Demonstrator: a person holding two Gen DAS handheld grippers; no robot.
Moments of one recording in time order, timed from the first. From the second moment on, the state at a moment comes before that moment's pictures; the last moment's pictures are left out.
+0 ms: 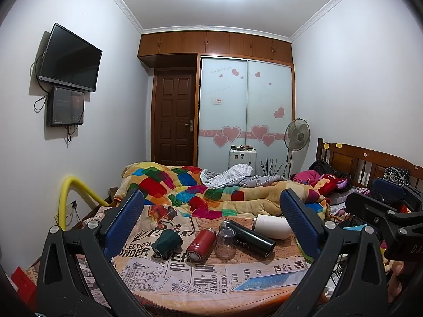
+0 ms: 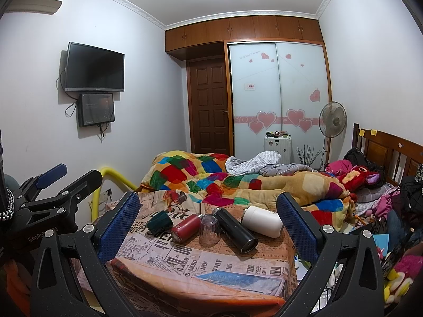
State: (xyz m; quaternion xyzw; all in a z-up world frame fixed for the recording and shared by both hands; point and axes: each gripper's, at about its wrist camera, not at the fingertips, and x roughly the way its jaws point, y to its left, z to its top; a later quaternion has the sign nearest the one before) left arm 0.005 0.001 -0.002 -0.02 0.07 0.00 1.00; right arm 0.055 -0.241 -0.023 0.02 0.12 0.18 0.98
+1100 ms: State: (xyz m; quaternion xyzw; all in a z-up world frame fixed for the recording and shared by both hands) left arm 0.067 0.028 -0.034 -0.04 0.13 0.02 0.99; right arm 0.093 -0.241 -0.044 0.02 0.16 0.17 0.97
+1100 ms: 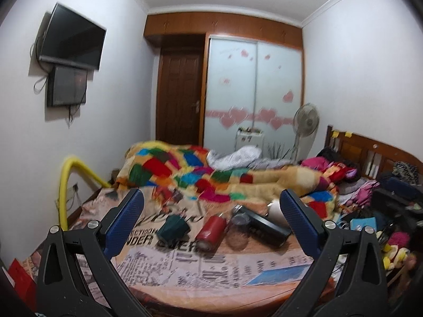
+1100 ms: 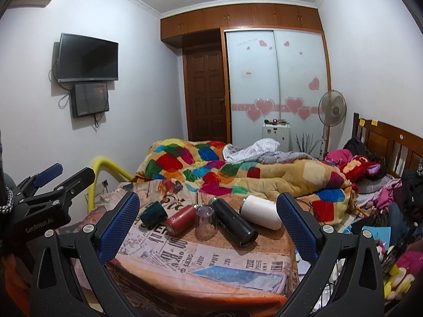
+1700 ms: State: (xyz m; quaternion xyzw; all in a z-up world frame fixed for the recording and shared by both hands) left arm 0.303 0.131 -0.224 -0.05 0.44 0.00 0.90; right arm 0.165 -0.232 -0.095 0.01 0.26 0.14 0.96
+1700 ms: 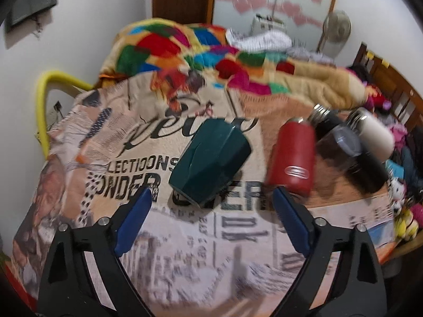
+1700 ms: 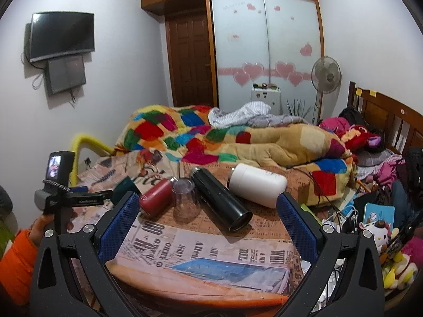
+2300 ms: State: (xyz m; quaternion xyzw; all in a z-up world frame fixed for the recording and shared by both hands) left arm 0.373 0.142 -0.276 -0.06 0.48 -0.06 0.87; right arm 0.206 -0.215 -0.128 0.00 0.31 0.12 0.94
